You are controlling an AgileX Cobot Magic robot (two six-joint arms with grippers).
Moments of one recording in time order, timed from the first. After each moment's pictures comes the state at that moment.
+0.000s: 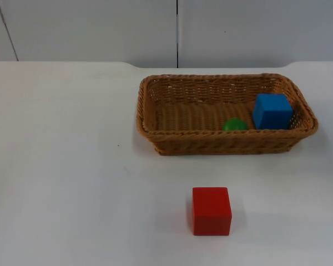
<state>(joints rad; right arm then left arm) 0.36 0.95 -1.02 -0.06 0.67 0.00 -0.09 0.74 -0.75 -0.21 0.79 0.15</state>
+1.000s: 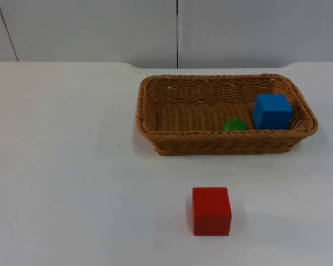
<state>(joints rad) 0.36 0.00 -0.56 0.01 1.04 -0.02 -0.09 0.22 -0.75 -0.20 0.94 0.15</state>
